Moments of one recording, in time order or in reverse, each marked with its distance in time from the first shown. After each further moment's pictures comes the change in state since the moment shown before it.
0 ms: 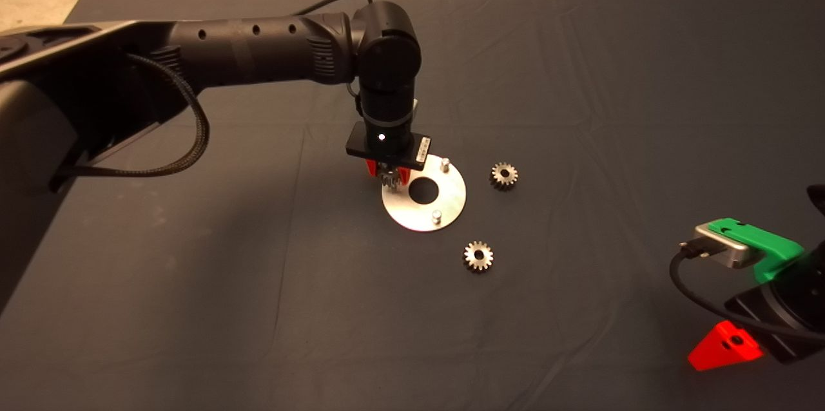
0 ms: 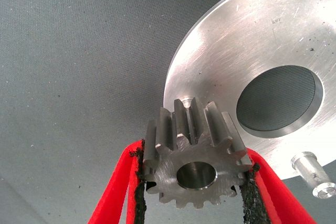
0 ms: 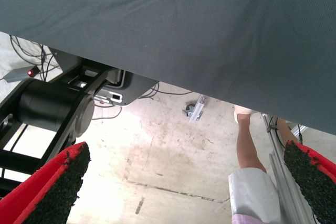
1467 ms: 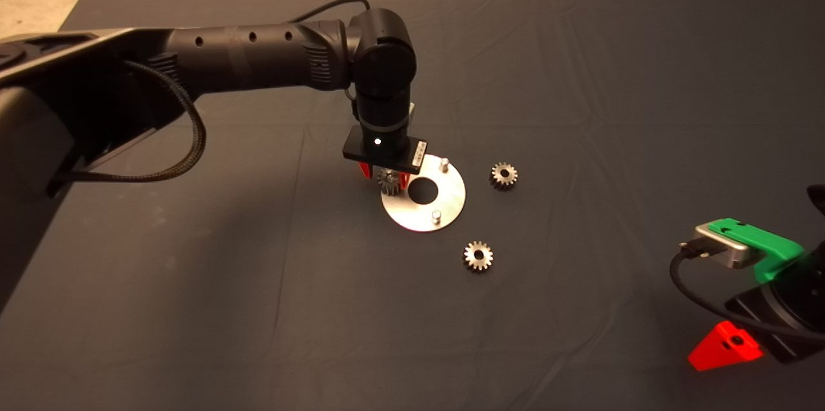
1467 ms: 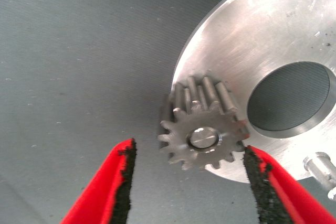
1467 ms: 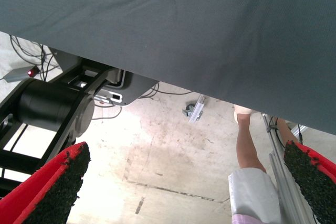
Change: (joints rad) left arm 0.009 -0.022 0.012 0.010 0.000 0.004; right arm 0.000 0.000 0.000 0.000 0.000 0.000
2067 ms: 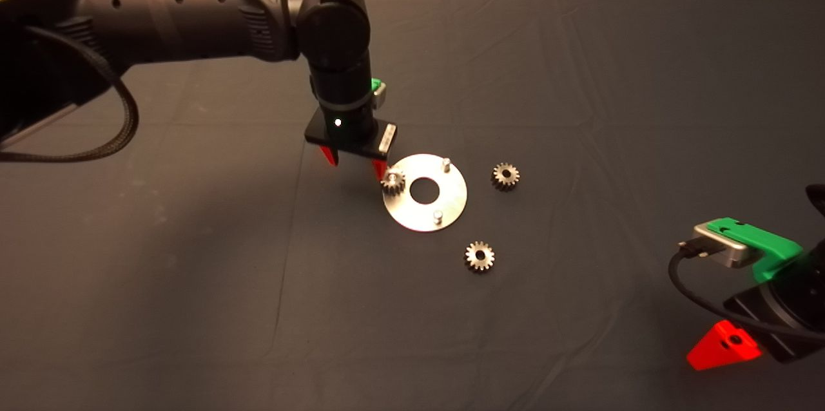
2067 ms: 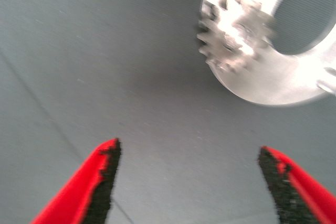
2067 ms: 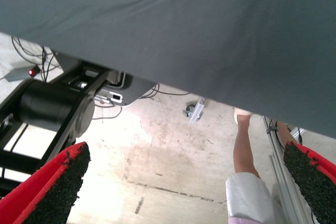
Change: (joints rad) left arm -0.080 -0.141 0.204 -0.114 0.003 -0.009; right arm 0.000 0.003 -0.018 0.000 0.001 -0.023
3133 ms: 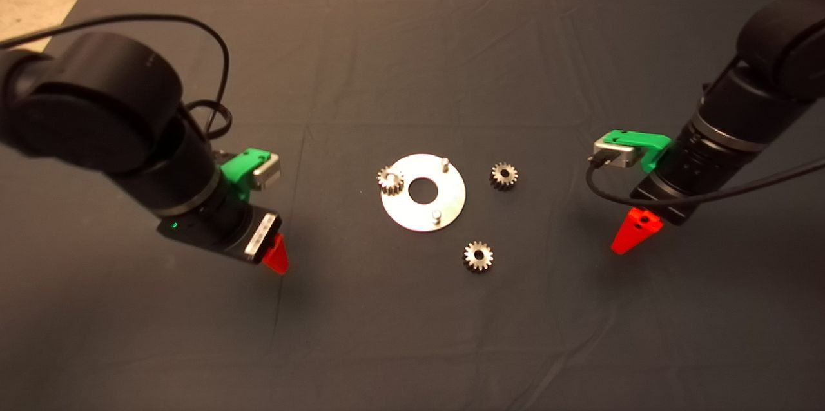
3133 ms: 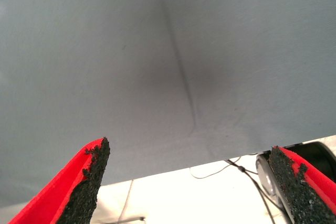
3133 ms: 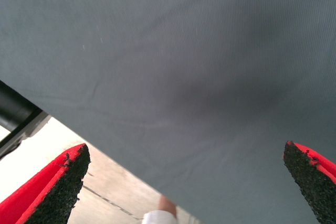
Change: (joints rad) left arm -0.003 -0.486 0.568 -0.040 0.000 -0.126; right arm -0.003 0.286 -0.522 0.000 0.000 -0.683
